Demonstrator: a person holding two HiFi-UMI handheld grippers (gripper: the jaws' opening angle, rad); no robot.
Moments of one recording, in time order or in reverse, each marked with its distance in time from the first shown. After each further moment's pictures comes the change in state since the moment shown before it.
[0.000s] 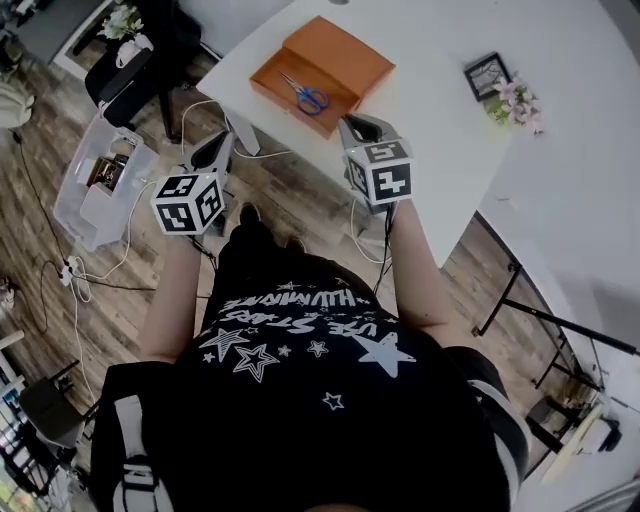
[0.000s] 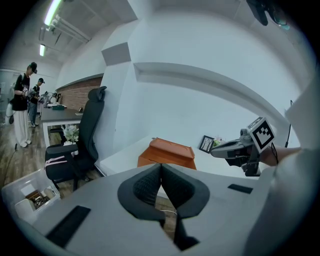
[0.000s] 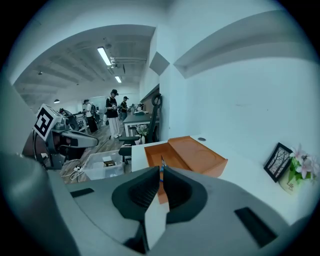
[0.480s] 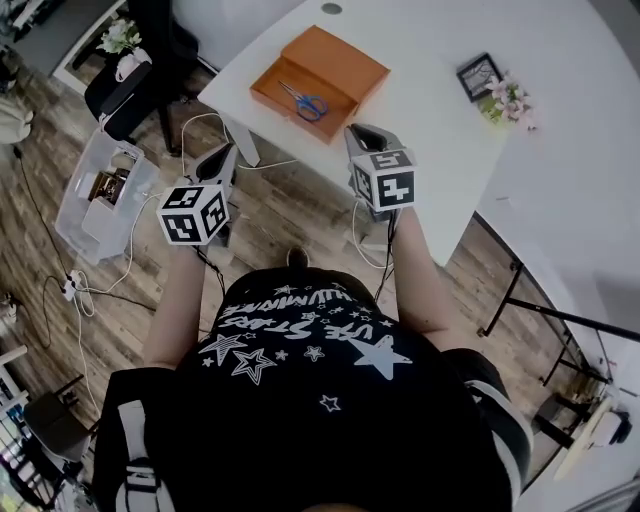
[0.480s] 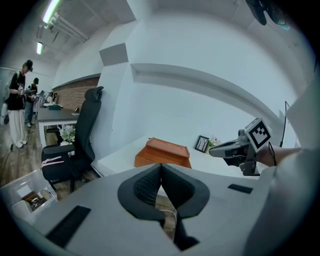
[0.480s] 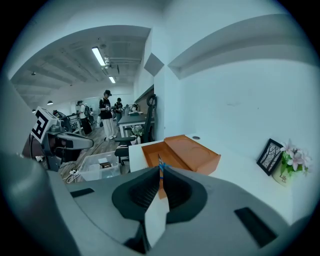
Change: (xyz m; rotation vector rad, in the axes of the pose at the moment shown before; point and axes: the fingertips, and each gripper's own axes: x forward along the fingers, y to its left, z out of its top) left arm -0.014 -0.006 -0.003 0.007 -0.003 -0.042; right arm -0.017 0.001 -0.006 0.047 0.002 -0.054
